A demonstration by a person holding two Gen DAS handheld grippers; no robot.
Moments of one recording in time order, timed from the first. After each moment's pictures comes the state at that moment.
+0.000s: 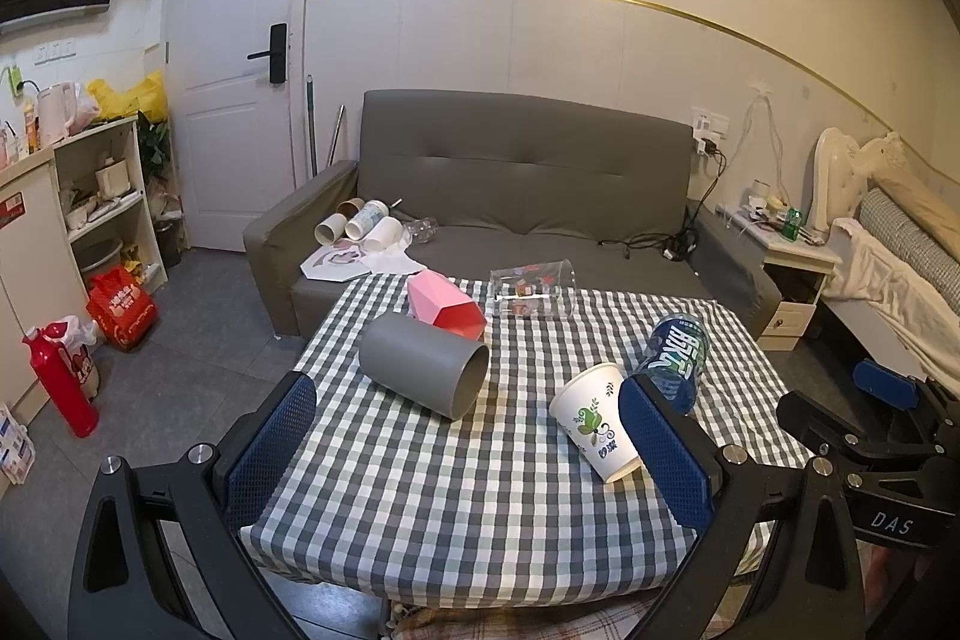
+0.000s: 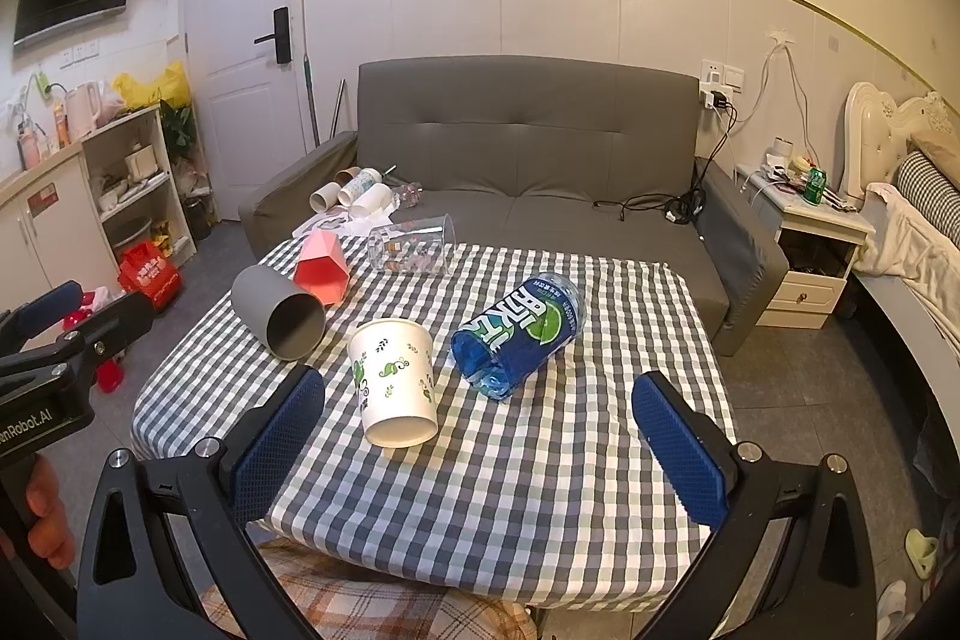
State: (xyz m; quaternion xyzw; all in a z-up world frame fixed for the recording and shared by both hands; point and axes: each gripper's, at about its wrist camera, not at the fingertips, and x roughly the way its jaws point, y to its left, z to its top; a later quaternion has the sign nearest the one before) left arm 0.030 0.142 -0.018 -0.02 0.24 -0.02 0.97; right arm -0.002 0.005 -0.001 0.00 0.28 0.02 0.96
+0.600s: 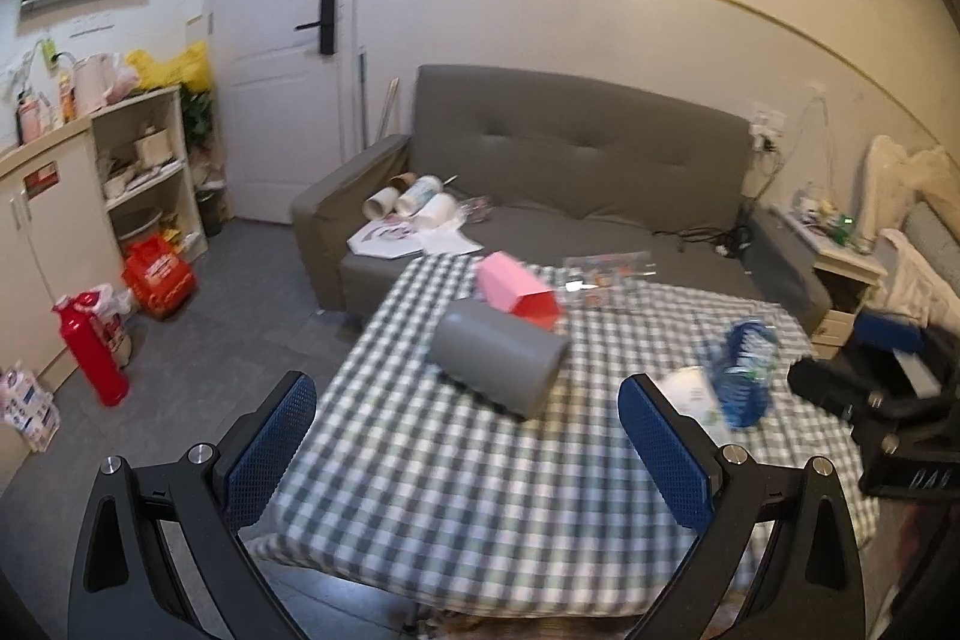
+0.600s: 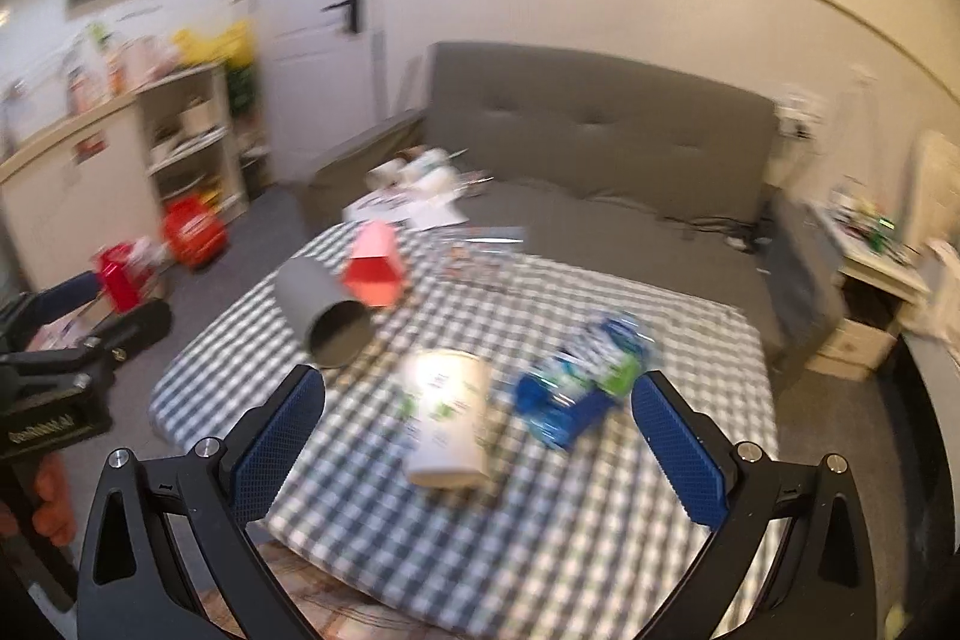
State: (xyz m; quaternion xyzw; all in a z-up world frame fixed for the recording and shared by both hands) left arm 0.062 0.186 -0.035 -0.04 0.27 0.05 0.96; right arm 0.055 0.035 0.001 -0.06 0.31 0.12 0.94
